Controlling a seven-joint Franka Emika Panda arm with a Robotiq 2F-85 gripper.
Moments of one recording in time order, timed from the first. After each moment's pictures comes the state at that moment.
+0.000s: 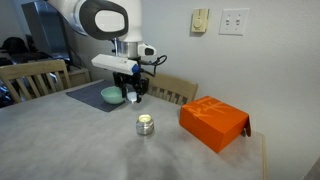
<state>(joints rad) -0.16 0.43 0.01 -1.82 0.09 2.31 -0.41</state>
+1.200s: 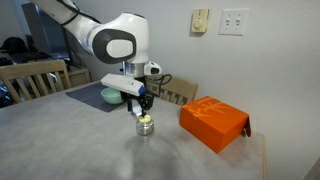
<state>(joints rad) -0.19 0.56 0.02 -1.78 0.09 2.39 -0.40</state>
